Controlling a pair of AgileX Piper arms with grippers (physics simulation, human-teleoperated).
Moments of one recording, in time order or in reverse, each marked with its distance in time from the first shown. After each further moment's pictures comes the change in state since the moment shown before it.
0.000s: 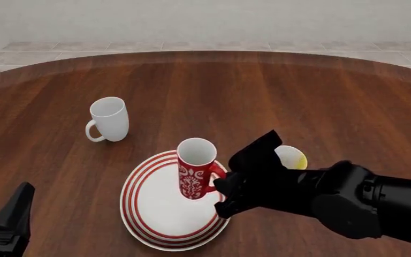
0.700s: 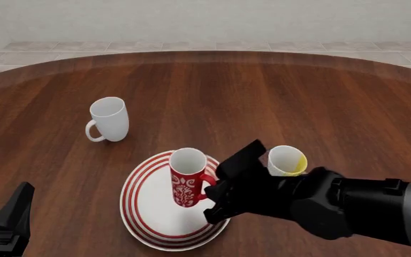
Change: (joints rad) left arm 0.002 0.000 0.000 -0.001 -0.006; right arm 0.024 0.112 -0.003 -0.075 0.013
